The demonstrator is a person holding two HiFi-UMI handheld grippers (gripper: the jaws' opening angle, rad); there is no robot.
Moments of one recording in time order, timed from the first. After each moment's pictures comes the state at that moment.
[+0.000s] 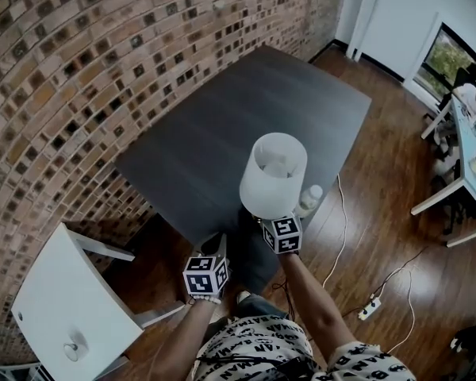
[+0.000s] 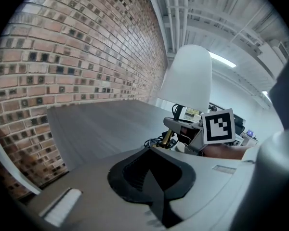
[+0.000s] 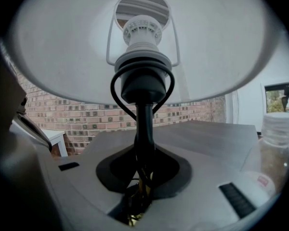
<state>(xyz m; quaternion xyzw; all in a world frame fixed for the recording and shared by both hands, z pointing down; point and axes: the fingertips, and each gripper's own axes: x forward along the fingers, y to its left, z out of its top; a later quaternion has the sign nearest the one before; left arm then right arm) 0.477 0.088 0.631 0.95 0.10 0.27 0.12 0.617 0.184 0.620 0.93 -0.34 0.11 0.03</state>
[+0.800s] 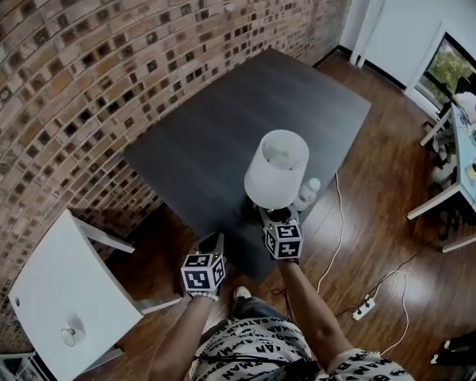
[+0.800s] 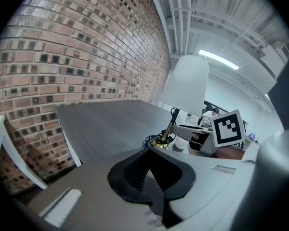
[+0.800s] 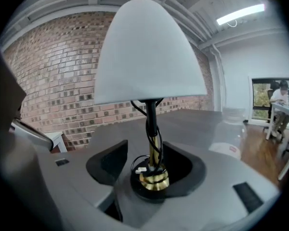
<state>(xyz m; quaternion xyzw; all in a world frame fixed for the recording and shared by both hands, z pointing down) 0.434 0.079 0.623 0.95 0.08 0.28 0.13 0.561 0.214 0.628 0.94 -0.28 0.19 0.02</state>
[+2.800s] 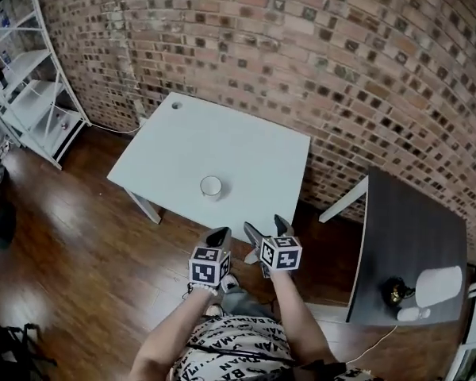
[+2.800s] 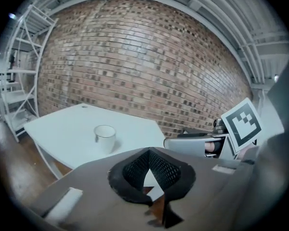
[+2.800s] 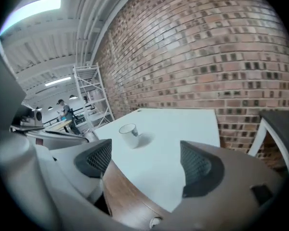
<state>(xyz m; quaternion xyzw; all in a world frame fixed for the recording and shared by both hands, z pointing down) -0.119 -0.218 0.604 0.87 -0.42 0.15 0.23 -0.007 -0.240 0.624 0.58 -0.76 0.23 0.15</state>
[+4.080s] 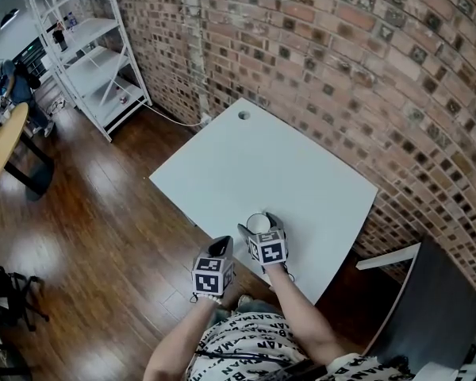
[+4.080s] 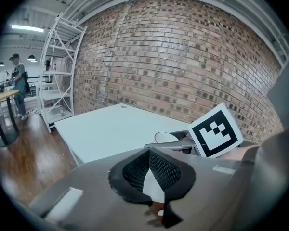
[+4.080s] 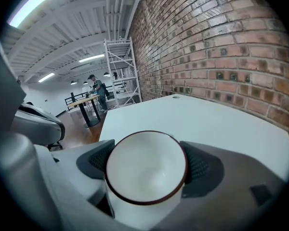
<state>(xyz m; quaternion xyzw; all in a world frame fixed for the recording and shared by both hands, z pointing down) -0.241 -0.332 0.647 0.76 -0.58 0.14 0.26 -0.180 -0.419 0.708 0.40 -0.86 0.17 0.27</state>
